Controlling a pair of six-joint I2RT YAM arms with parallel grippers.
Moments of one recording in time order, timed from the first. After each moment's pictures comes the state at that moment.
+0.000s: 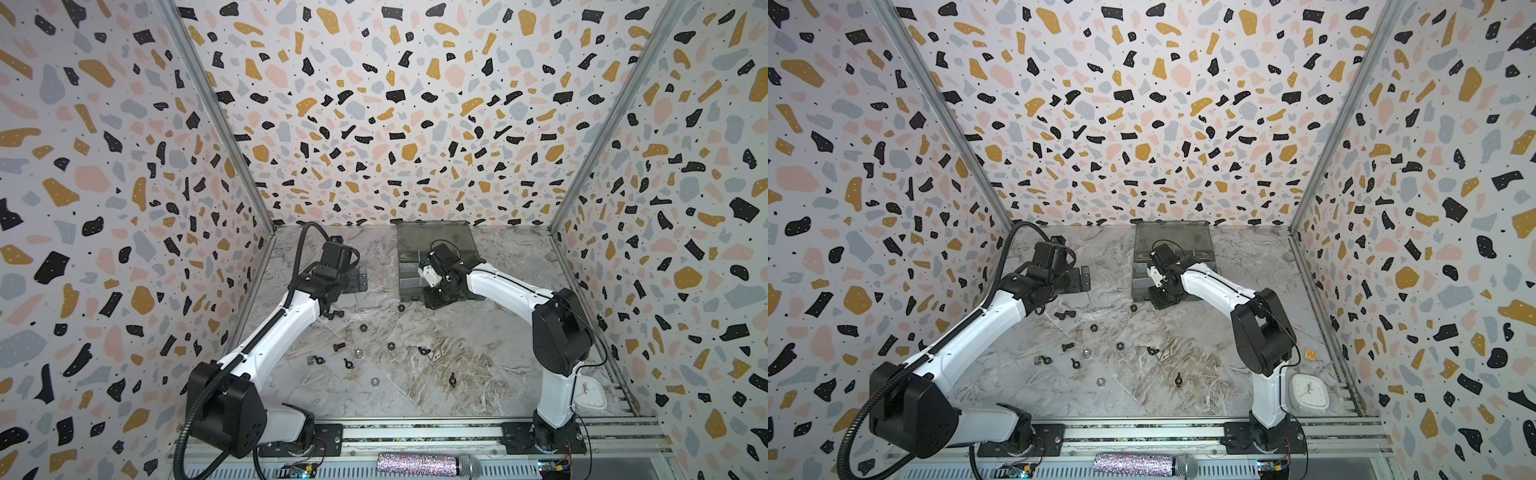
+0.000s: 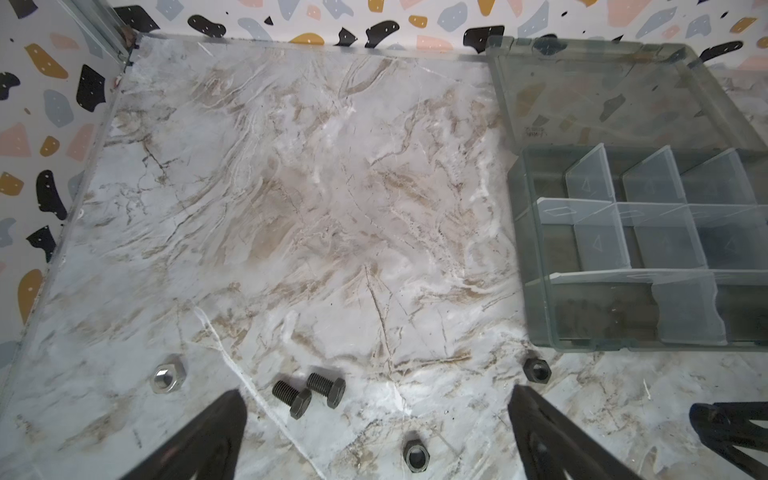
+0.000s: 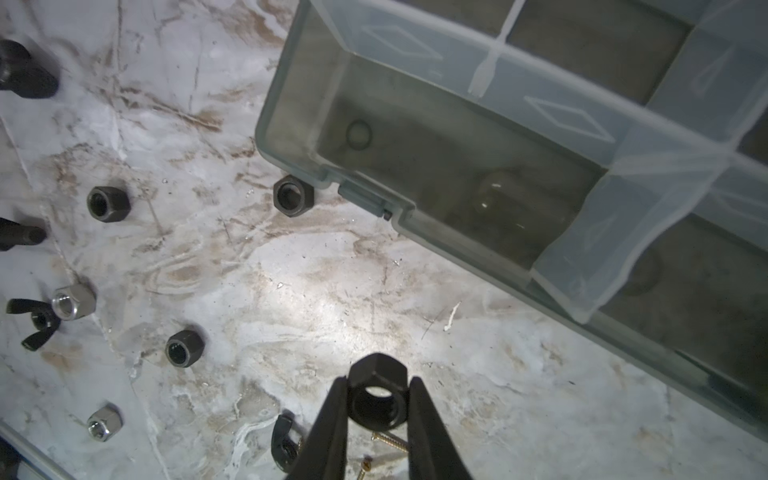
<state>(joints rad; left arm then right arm) -0.35 1.36 1.14 -0.59 -0.22 -0.30 0.64 1.91 1.54 -0.82 -0.16 0.16</state>
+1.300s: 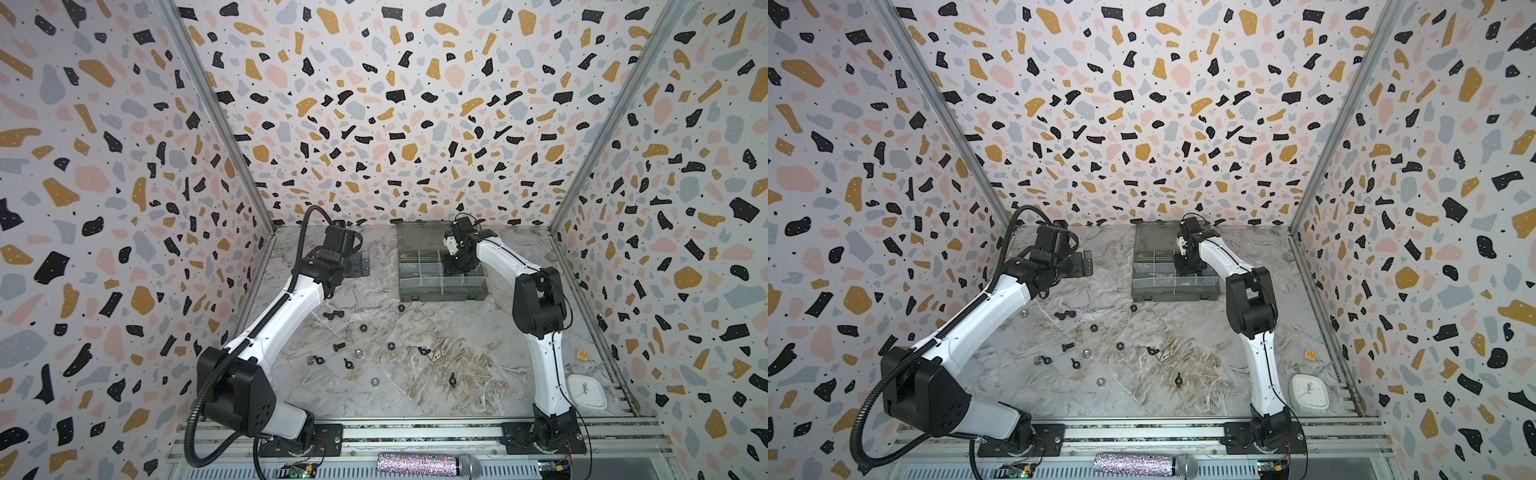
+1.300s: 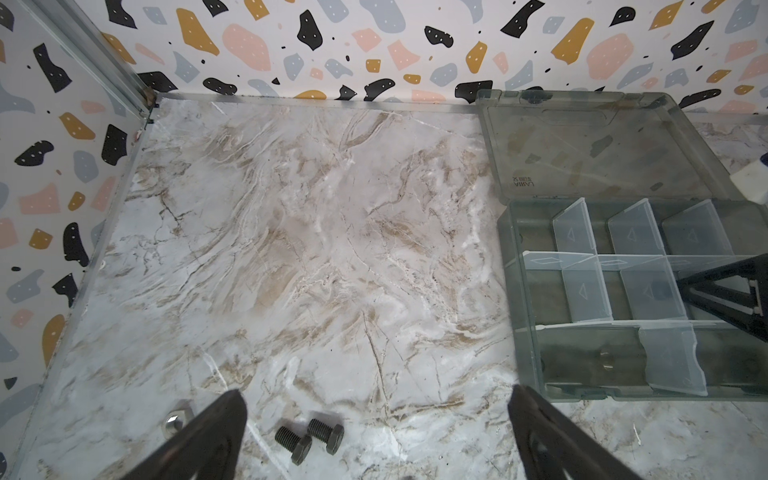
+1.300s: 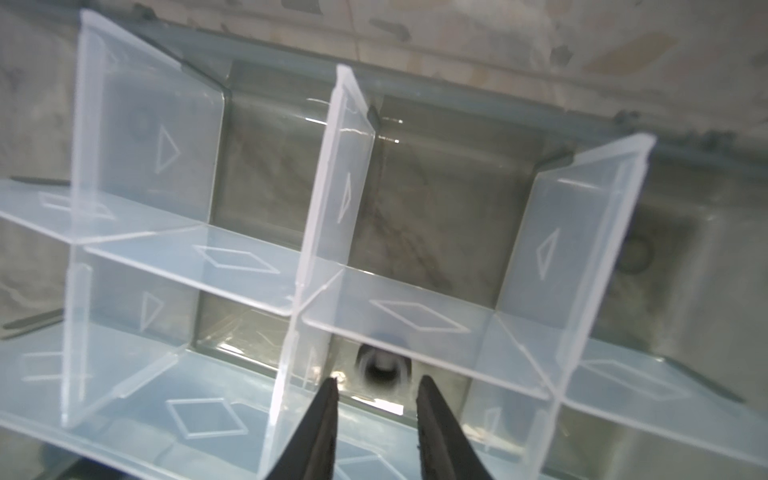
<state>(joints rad) -0.35 1.46 1.30 -0.62 -0.25 -0.27 0.36 2.28 1.97 -0.86 -0.12 0.10</state>
